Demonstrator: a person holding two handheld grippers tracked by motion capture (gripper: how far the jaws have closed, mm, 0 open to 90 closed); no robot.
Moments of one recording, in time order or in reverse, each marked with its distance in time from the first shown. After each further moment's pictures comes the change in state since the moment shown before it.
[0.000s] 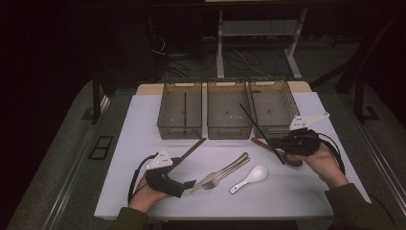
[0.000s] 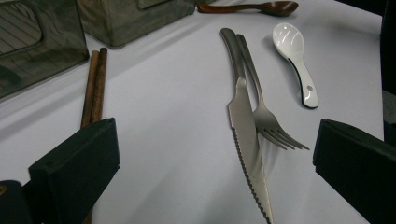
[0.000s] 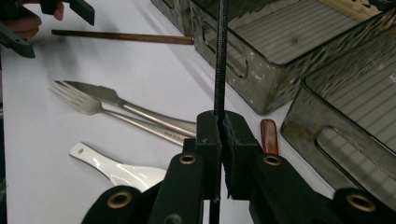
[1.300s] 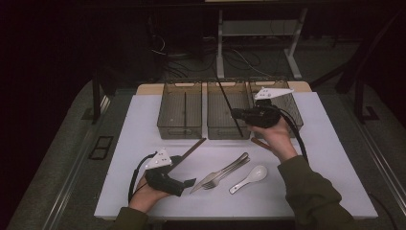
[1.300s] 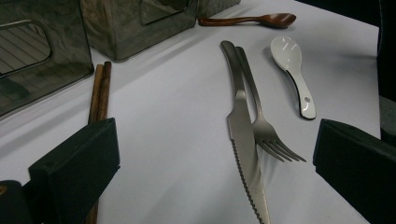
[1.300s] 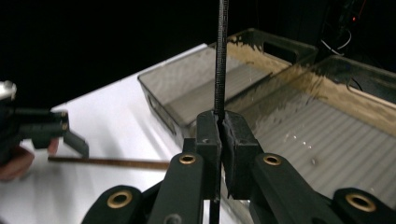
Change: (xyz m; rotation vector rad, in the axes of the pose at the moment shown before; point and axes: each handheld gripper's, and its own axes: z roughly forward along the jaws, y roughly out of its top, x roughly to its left) left arm -0.002 0.003 -0.002 -0.026 0.003 0.001; right arm 0.007 0.096 0.066 -0.238 0.011 0.088
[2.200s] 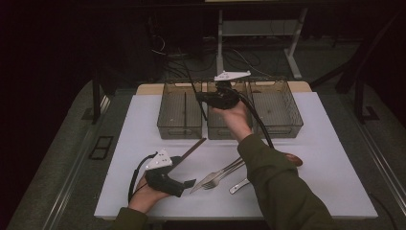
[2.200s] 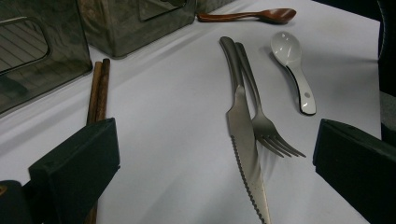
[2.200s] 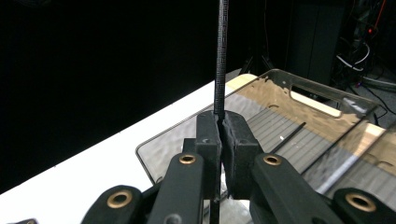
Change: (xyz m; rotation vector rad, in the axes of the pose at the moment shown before) left arm -0.001 0.000 0.000 0.007 0.000 0.007; right arm 0.015 0.054 0.103 -0.056 0.023 0.049
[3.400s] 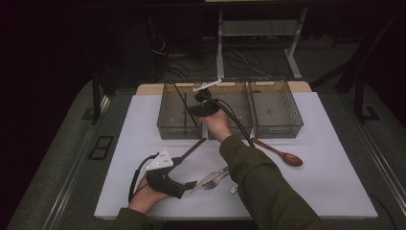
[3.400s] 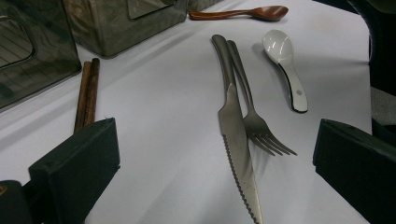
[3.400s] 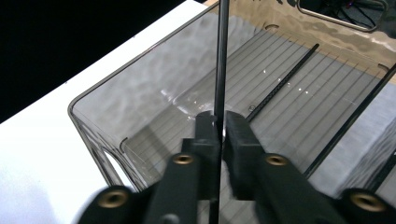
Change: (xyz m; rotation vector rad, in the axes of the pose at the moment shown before) left arm -0.002 0.000 0.002 0.008 -0.024 0.009; right arm -0.002 -0.027 0.072 0.280 -0.118 0.066
